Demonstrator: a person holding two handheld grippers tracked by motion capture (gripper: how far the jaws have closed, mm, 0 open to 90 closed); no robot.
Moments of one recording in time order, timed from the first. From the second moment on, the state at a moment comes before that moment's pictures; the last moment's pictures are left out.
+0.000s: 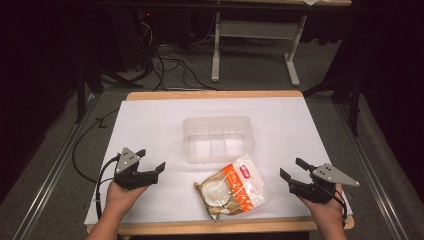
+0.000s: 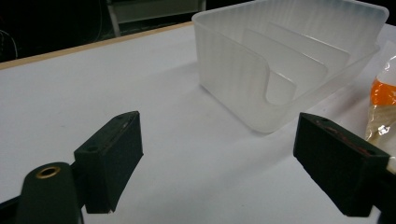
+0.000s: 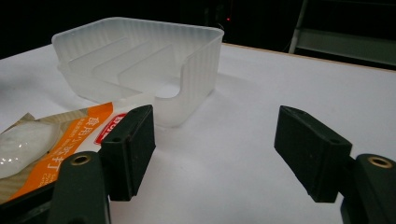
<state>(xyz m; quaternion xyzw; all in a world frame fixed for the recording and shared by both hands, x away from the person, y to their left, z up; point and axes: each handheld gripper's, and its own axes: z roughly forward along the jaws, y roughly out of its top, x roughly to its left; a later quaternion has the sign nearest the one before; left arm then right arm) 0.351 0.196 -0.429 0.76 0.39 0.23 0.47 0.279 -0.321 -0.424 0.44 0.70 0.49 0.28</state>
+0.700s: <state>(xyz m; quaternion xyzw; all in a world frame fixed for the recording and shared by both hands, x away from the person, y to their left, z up) 0.348 0.191 -0.428 0.76 0.37 0.22 0.48 0.279 -0.311 -0.420 0.45 0.70 0.49 0.27</state>
